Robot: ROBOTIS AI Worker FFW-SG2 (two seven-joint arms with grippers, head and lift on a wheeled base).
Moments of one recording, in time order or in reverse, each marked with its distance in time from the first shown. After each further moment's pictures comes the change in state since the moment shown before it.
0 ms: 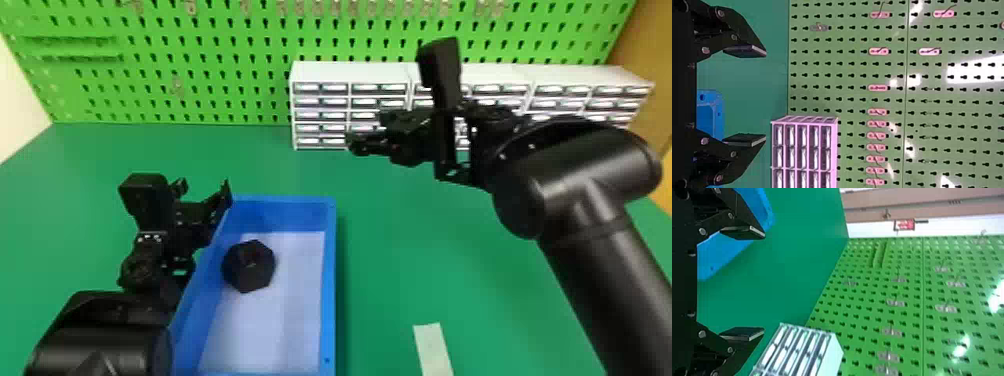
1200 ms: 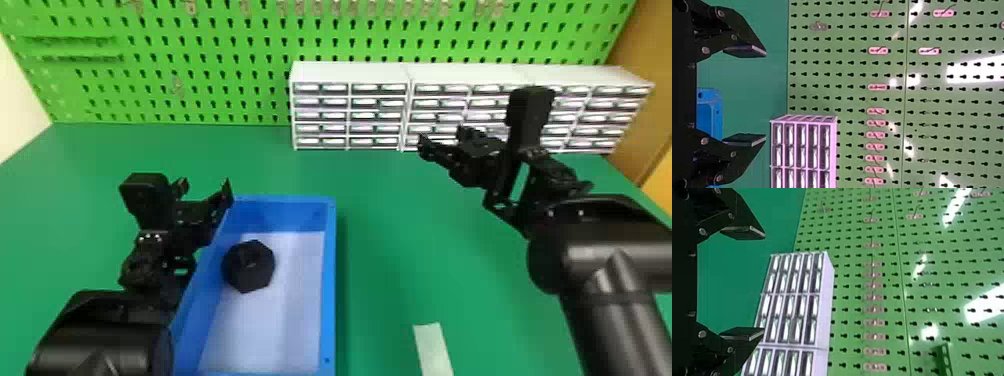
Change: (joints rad) left arm -0.003 -0.001 -0.003 0.000 0.003 0.000 0.000; right arm 0.219 0.113 -0.304 0.055 0.091 -0.304 -0.110
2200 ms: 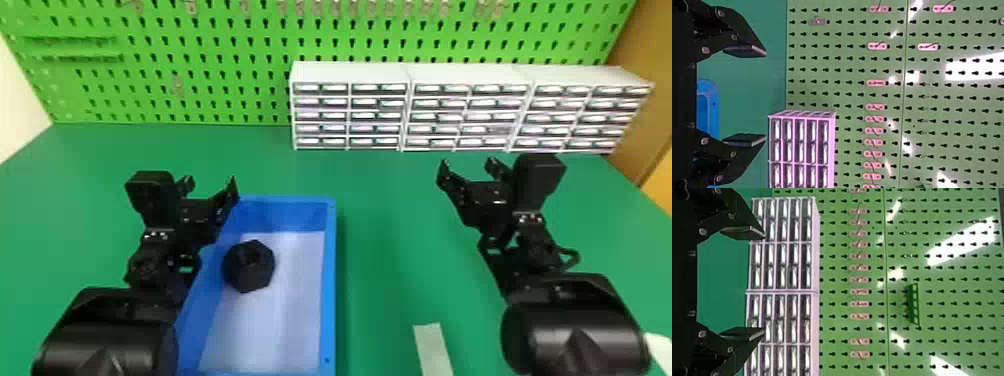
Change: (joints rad) left arm -0.008 -0.003 -0.016 0.000 0.003 0.000 0.001; right arm 0.189 0.082 -0.015 0.067 0.068 -0.418 -0.289
